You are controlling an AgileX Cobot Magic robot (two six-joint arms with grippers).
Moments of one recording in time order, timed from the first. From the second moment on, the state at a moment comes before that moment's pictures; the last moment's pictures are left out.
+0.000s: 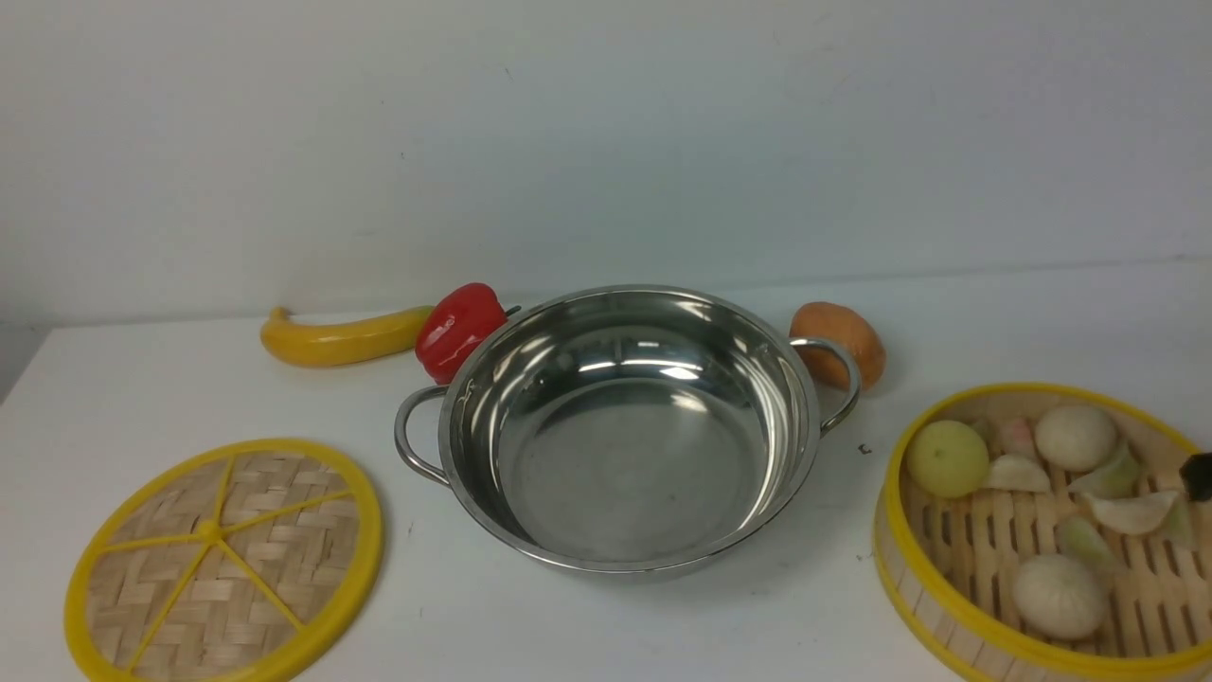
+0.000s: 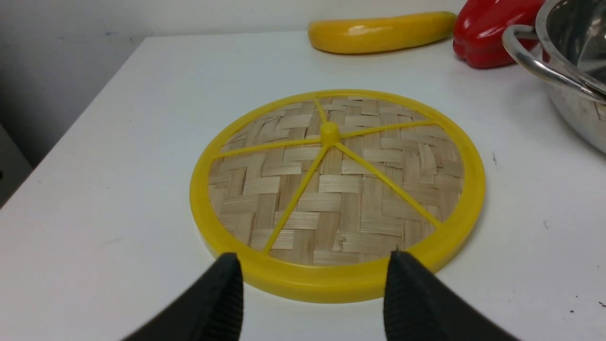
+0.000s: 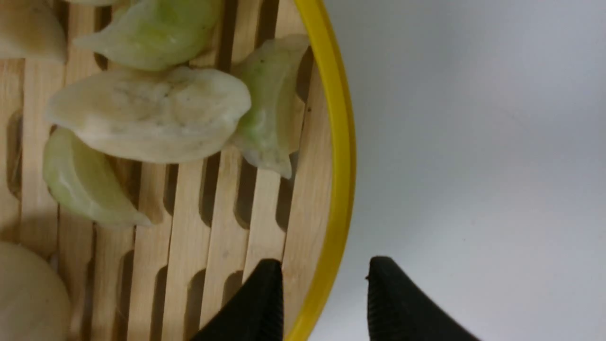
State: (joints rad) right arm -0.13 1.62 -0.98 -0.02 0.93 -0.01; left arm 0.09 -0.01 0.03 0.07 0.39 -0.04
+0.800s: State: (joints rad) right arm -0.13 1.73 -0.99 -0.02 0.85 -0.01; left arm 0.09 -0.01 0.03 0.07 0.39 -0.04
